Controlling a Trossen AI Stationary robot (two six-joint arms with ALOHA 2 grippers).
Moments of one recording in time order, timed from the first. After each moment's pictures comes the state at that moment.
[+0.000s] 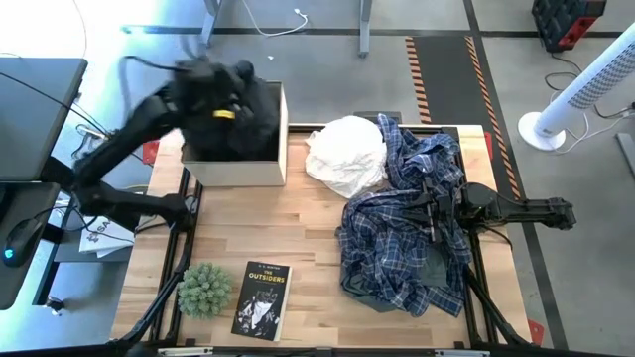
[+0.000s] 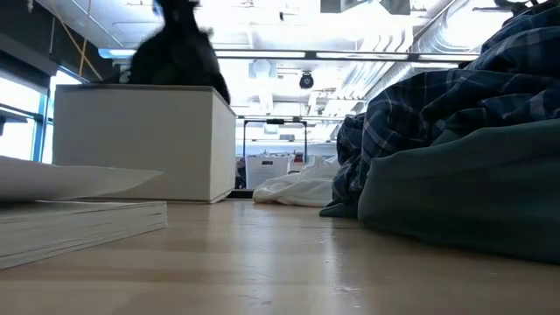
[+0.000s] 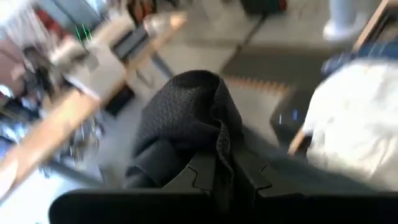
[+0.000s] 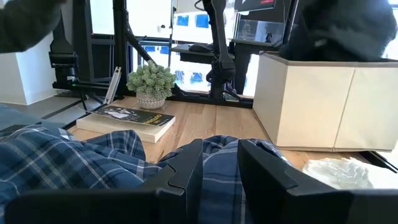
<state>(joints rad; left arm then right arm) 0.69 1.21 1.40 -0.64 -0.35 0.42 0.01 0.03 0.02 0.01 -0.08 -0.11</state>
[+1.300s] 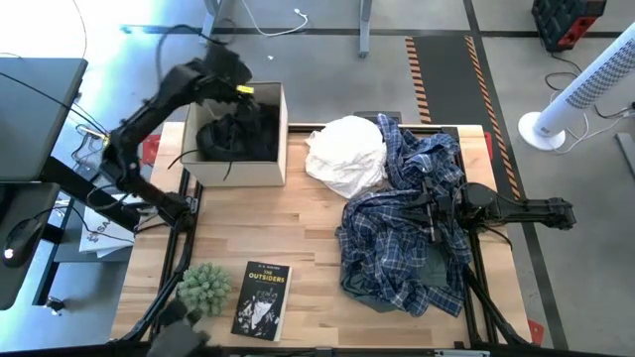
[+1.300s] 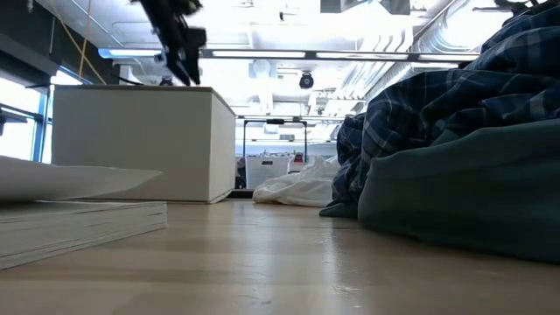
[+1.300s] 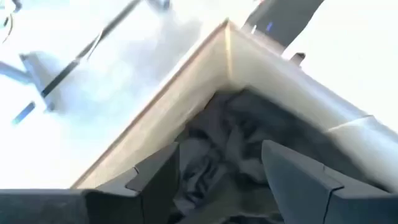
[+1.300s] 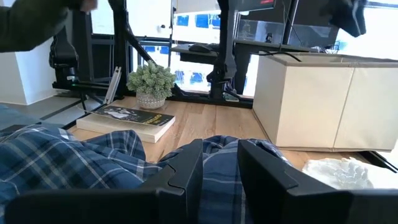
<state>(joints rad) 0.91 1.45 1.59 -0.98 -0.09 0.24 0.01 0.03 0.01 0.01 -0.08 -0.11</state>
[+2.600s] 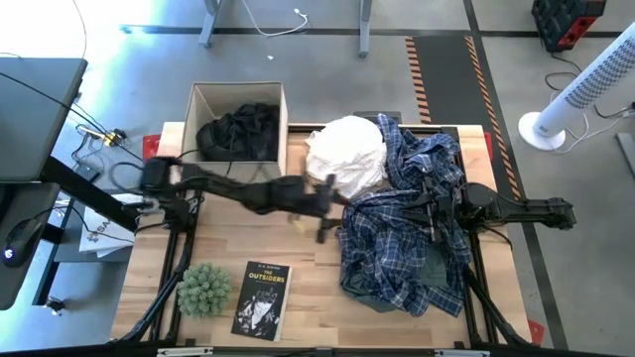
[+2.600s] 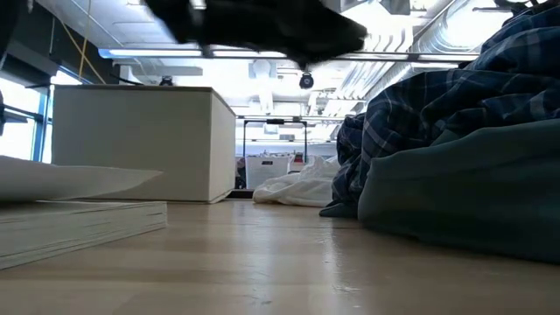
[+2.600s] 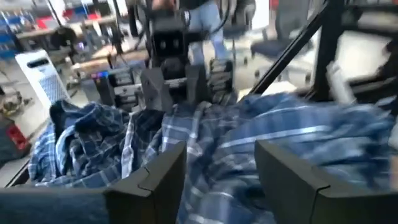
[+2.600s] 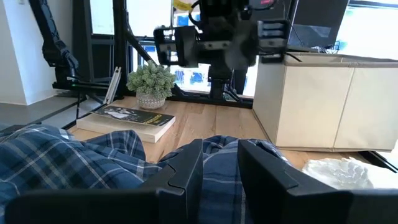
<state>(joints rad) 0.00 1.82 1.12 0.56 0.12 0.20 0.01 0.03 0.01 0.01 -0.08 -0.11</state>
